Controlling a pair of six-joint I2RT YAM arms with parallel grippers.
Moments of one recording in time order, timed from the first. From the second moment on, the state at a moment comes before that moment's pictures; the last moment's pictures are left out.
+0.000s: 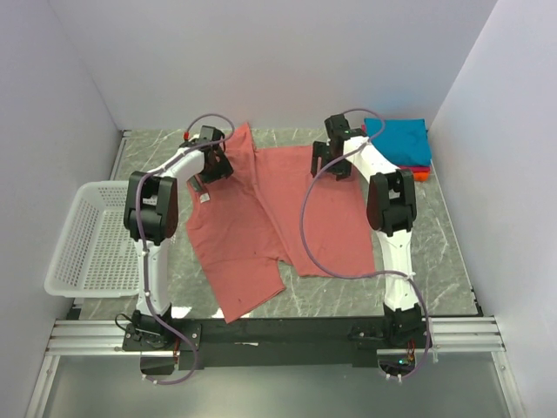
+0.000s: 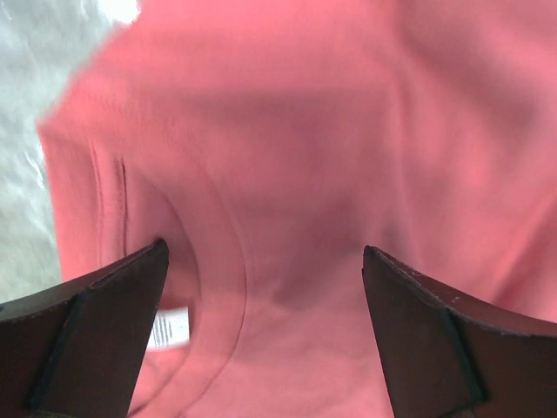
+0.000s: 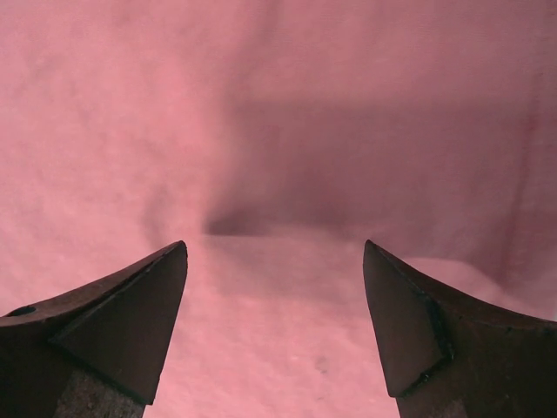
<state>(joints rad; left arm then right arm) -0.22 2.18 1.68 -0.58 -0.26 -0.72 0.25 2.38 2.05 -0.79 0.01 0.33</state>
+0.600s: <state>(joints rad) -0.16 2.42 2.07 -0.68 -0.29 -0.54 0.07 2.45 2.18 -0.89 -0.05 0.28</state>
